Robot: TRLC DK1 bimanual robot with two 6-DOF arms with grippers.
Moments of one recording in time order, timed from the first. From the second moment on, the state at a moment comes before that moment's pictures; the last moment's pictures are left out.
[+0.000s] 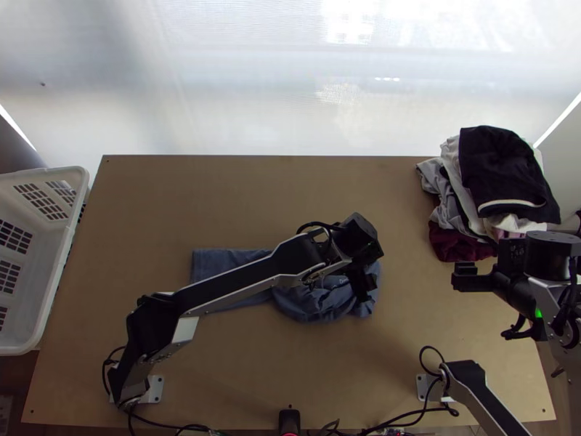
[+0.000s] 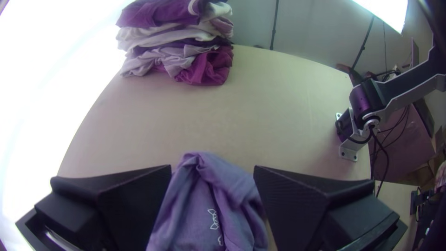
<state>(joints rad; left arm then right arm) -1.06 2.07 1.99 -0.64 0.03 0.19 0.10 0.81 1.20 -1.22 0.15 0.02</state>
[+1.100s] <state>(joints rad) -0.64 1.51 1.31 -0.76 -0.09 0.21 0.46 1.17 1.18 -1.08 0.07 0.02</state>
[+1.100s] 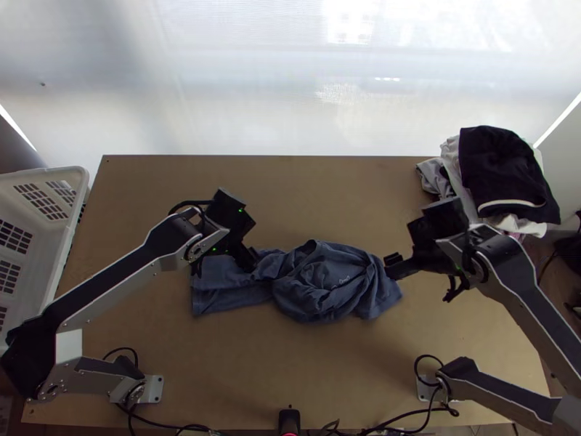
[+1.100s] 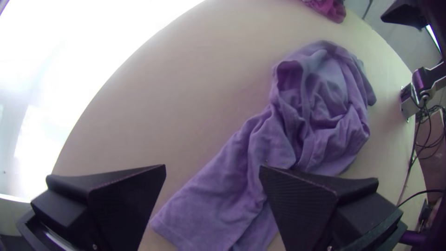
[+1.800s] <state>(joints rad) -0.45 1.31 0.94 -0.62 -0.13 0.20 0.76 1.64 1.33 -0.89 0.07 0.00</state>
